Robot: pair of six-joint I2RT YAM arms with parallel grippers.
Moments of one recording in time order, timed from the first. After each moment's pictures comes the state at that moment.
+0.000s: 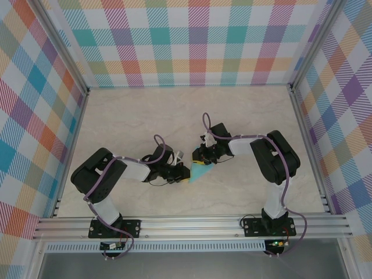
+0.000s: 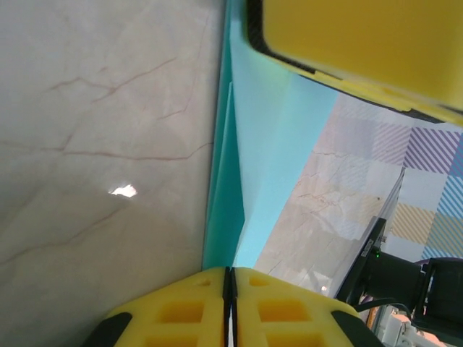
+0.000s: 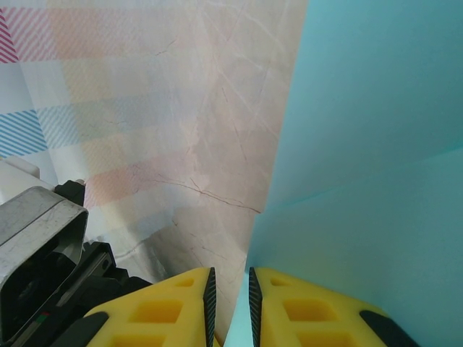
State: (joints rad) left arm -0.65 1.71 0.59 0.27 0.63 -0.91; right arm 0.52 1.92 0.97 -0.10 -0.76 0.67
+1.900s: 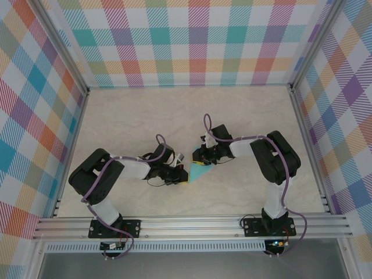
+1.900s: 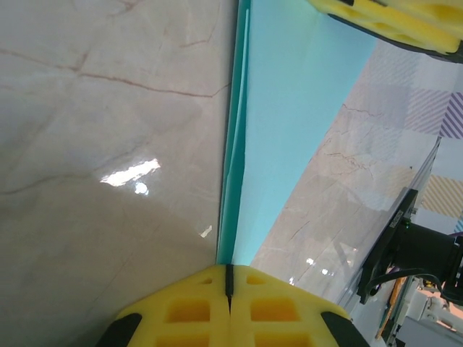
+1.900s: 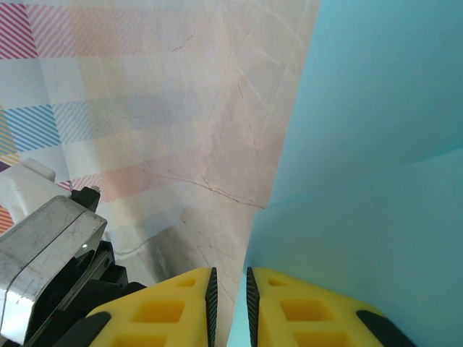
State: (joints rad) left arm -0.65 1.69 0.65 0.05 0.65 -0.78; right arm 0.52 1.92 0.92 -0.01 -0.79 0.67
